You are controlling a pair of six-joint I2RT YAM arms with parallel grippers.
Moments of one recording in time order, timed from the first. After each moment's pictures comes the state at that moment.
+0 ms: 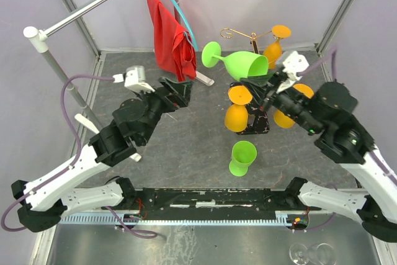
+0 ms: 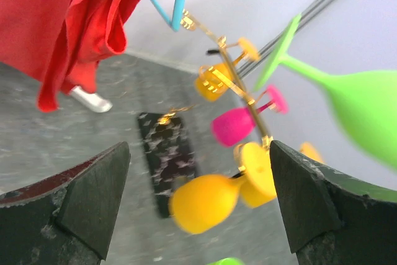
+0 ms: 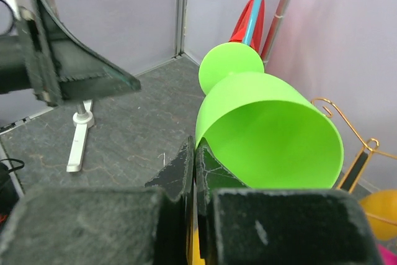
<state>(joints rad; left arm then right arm) -0.99 0.93 1.10 -0.19 -0.63 -0.60 0.84 0.91 1.44 -0.43 0.02 -0.10</state>
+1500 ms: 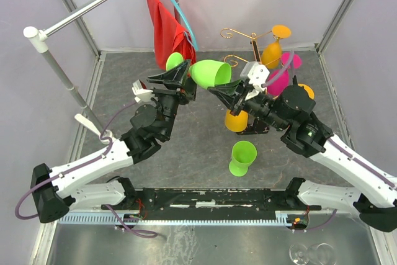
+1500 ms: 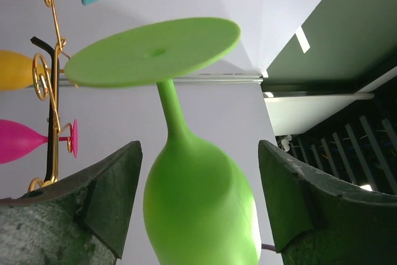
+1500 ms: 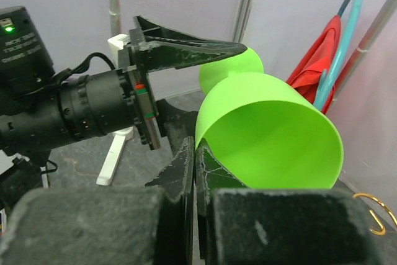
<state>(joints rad) -0.99 1.06 0.89 0.50 -0.74 -1.54 0.91 1.02 1.21 -0.01 -0.13 -0.11</state>
